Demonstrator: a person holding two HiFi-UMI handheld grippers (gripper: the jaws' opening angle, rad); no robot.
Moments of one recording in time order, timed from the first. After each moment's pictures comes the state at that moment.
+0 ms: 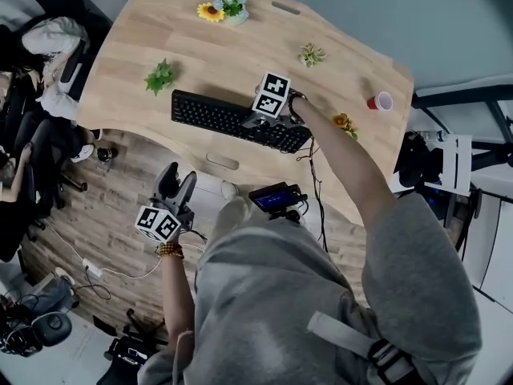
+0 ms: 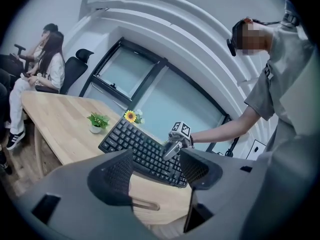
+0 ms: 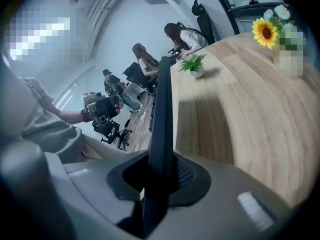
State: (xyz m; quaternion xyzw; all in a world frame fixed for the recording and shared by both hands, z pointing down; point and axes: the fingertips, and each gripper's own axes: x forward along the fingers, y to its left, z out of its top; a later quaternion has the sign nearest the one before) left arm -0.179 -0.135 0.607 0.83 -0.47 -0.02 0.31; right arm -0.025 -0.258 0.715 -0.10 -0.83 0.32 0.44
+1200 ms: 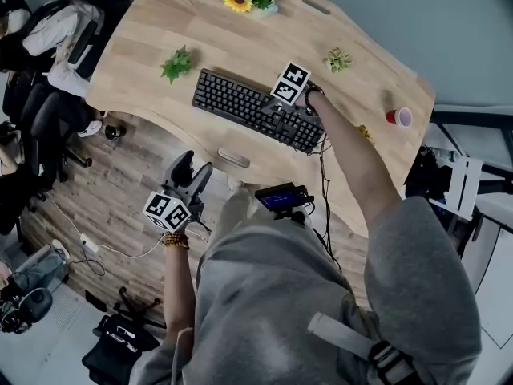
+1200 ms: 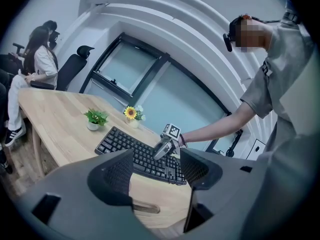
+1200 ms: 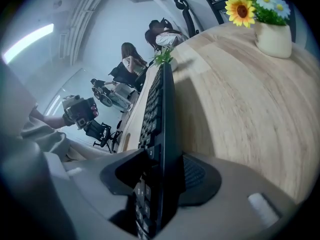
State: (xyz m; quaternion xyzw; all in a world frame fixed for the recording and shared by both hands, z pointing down) left arm -0.166 -0.151 0.611 0.82 -0.47 -0.01 0.33; right arm -0.016 -0.312 0.775 -0.06 -0.81 0.35 0.47
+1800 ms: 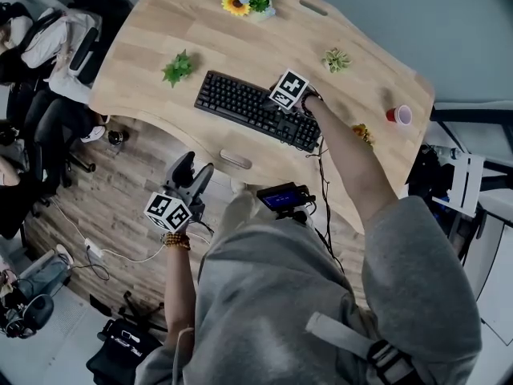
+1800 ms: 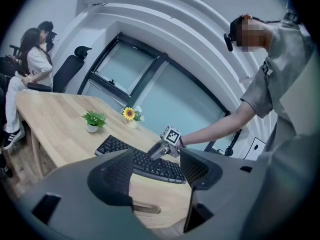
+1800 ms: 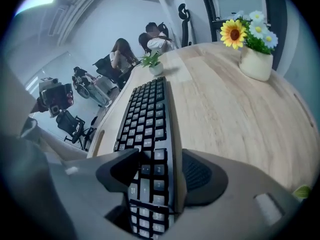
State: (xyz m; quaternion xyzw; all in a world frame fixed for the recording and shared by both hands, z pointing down) left arm -0.169 -0.152 0.606 0.83 -0.46 0.00 0.32; right arm -0.003 -0.349 0.792 0.06 -0.83 0.24 0.50
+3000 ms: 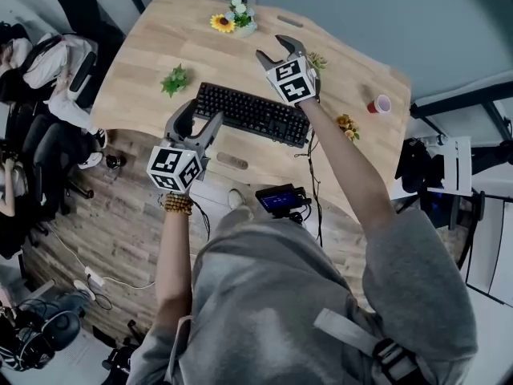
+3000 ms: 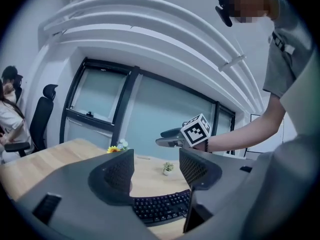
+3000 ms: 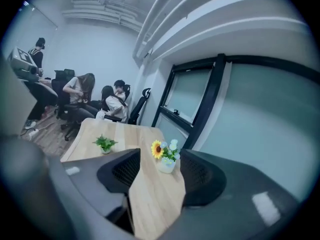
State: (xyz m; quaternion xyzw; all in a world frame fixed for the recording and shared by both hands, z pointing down) left arm -0.124 -0.256 0.483 0.88 -0.46 0.02 0.14; right arm 0.010 -0.433 0.510 0.44 -0.87 -0.03 0.24
